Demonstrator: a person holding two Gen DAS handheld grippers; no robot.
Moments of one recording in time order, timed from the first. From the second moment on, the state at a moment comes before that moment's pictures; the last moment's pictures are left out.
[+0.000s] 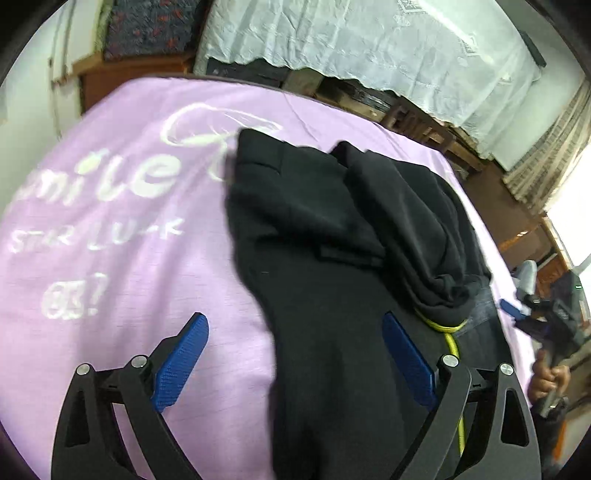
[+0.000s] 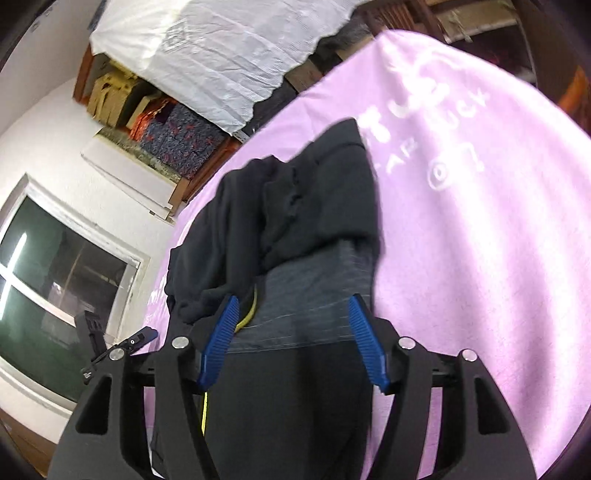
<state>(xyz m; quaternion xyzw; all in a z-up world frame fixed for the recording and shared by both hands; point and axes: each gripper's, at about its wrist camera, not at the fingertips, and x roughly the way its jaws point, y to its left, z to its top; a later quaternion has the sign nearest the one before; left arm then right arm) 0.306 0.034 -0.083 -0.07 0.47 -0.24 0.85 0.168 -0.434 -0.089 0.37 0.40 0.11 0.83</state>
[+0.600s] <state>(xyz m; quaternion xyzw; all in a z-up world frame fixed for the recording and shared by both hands) 0.298 0.006 -0.094 -0.05 0.49 -0.31 0.82 0.178 -0.448 -0.108 0.39 0.40 0.10 0.82</state>
